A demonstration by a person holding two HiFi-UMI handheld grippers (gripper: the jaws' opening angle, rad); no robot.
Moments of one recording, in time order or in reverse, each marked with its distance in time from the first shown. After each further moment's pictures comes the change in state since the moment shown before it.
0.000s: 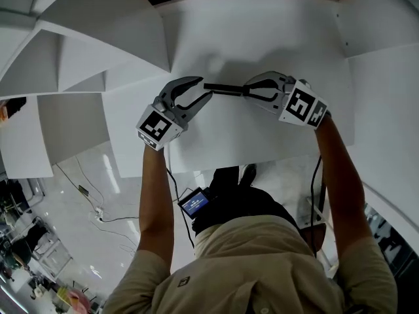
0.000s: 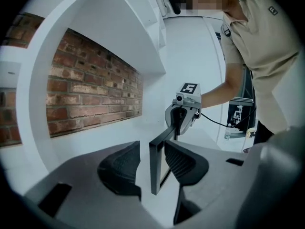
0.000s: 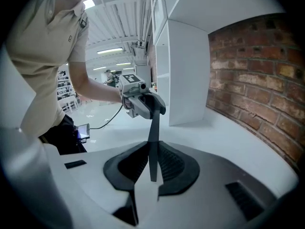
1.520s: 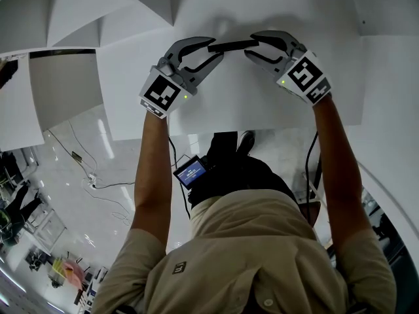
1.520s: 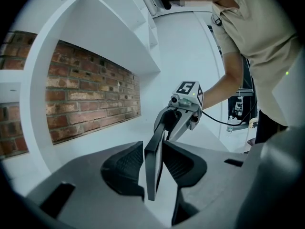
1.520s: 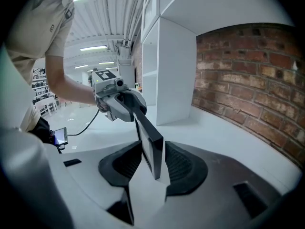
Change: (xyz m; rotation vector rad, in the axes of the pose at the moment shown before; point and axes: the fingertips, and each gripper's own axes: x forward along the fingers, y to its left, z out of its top) left arm -0.002 -0.017 -0.005 0.087 0.002 0.042; right arm 0.026 -0.016 -0.002 0.075 -0.012 -0.222
